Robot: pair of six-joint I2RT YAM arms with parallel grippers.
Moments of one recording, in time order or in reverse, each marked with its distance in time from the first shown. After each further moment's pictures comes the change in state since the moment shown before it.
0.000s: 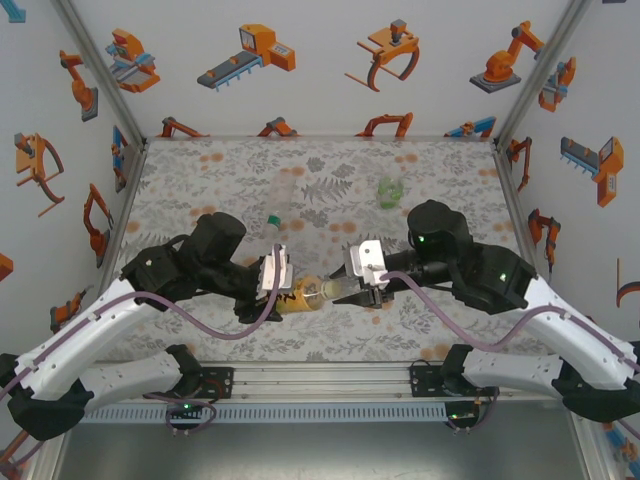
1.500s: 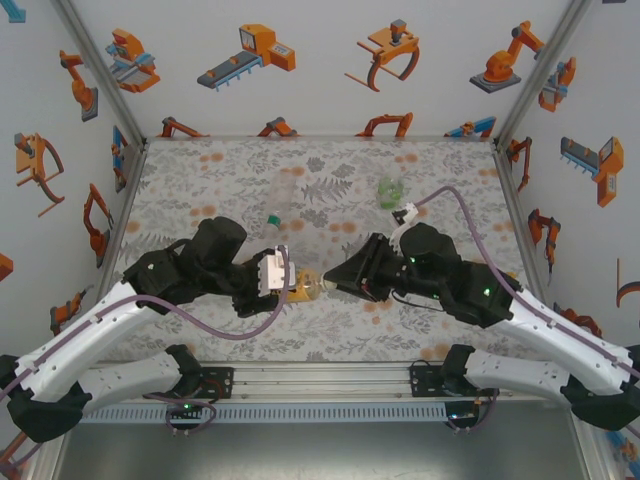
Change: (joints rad) left arm -0.006 -0.022 -0.046 0.036 -0.211 -0.008; right arm 0.013 -0.101 -0.263 0.114 0.549 1.945
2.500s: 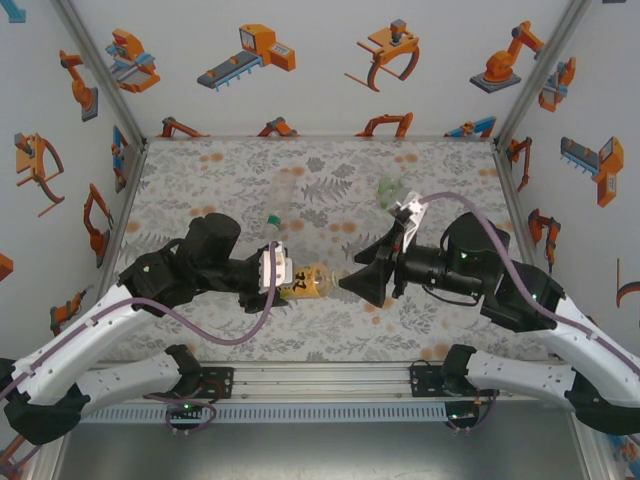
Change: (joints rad) left arm -0.002 -0.019 -0.003 0.119 0.103 0.003; right arm 0.000 -0.039 0.197 0.003 -0.179 -1.182
